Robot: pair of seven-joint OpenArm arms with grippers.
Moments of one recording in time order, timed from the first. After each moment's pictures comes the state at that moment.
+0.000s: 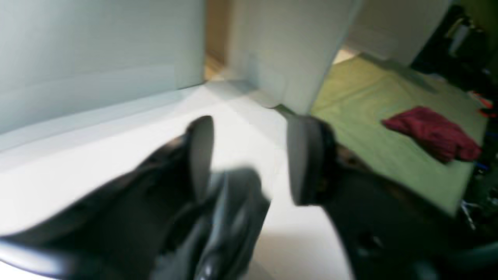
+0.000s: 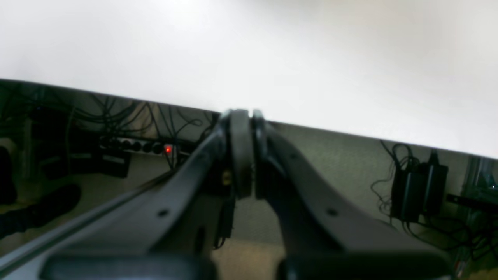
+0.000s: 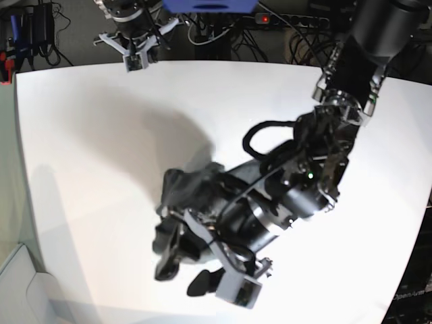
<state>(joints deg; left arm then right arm) -27.2 -11.2 30.0 113.5 -36.0 5.8 40.6 -43.9 3.1 -7.8 113.8 -1.5 0.3 -30.4</state>
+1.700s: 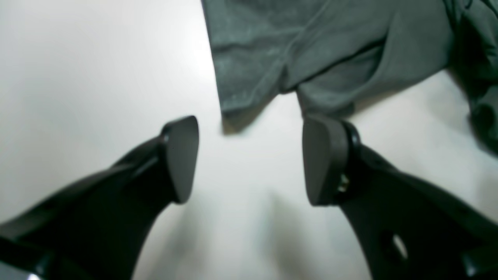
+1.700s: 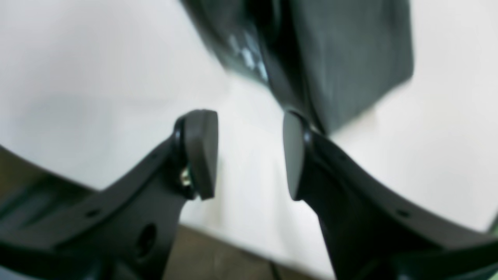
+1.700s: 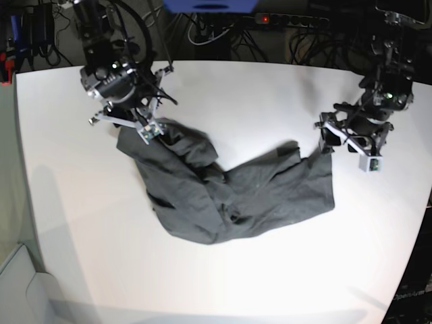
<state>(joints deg) 13.2 -29.4 0.3 103.2 -35.8 5.8 40.8 -11.0 10.7 -10.5 113.9 -1.4 13.5 -69.3</state>
